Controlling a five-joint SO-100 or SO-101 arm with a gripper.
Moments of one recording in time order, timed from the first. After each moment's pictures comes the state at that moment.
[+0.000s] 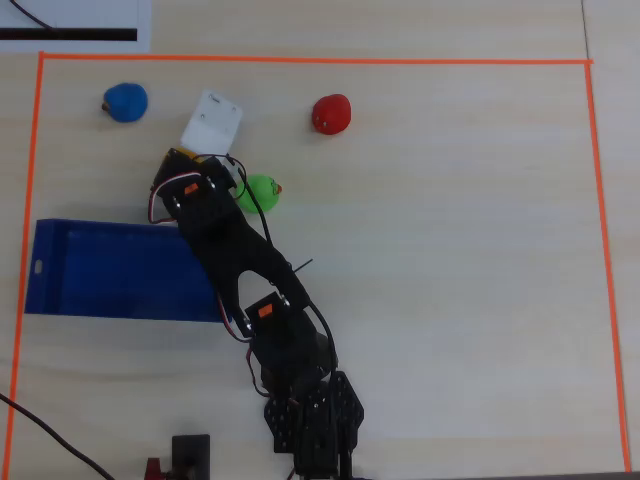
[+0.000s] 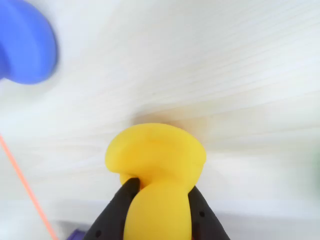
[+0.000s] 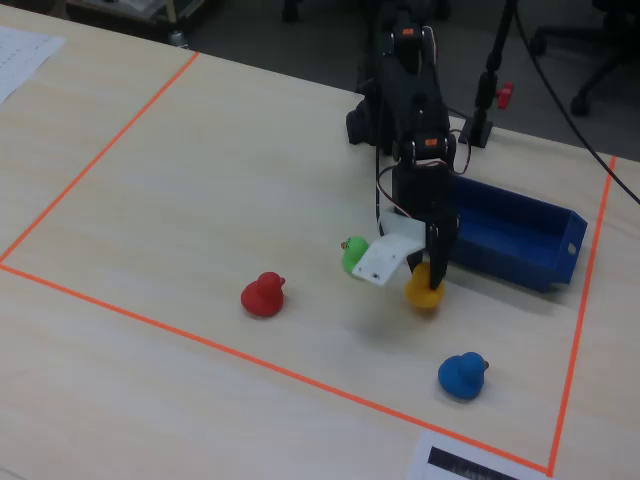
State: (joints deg) arm -26.2 77.2 94.1 40.3 -31.8
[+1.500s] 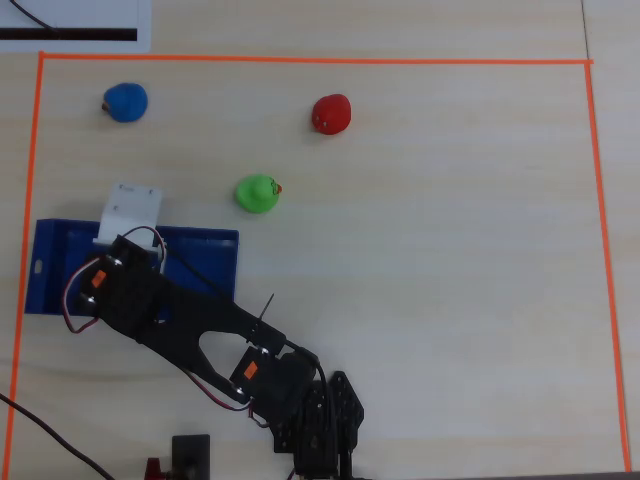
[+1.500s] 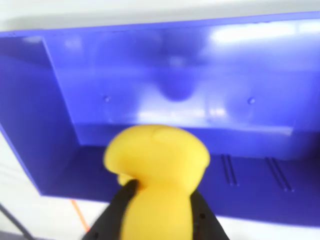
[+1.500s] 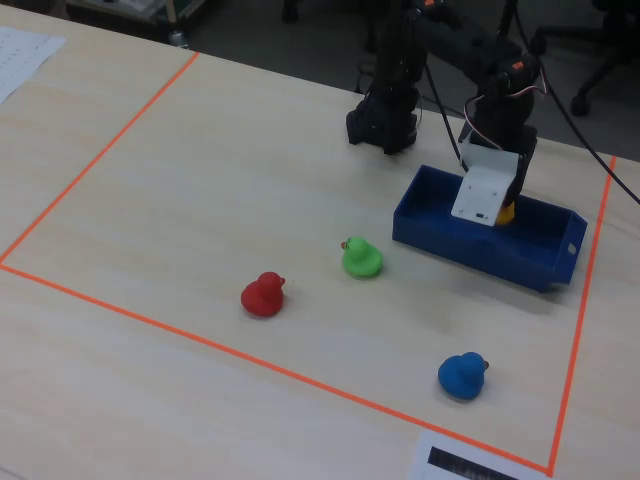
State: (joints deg) arm -53.8 87.5 89.4 73.2 -22.6
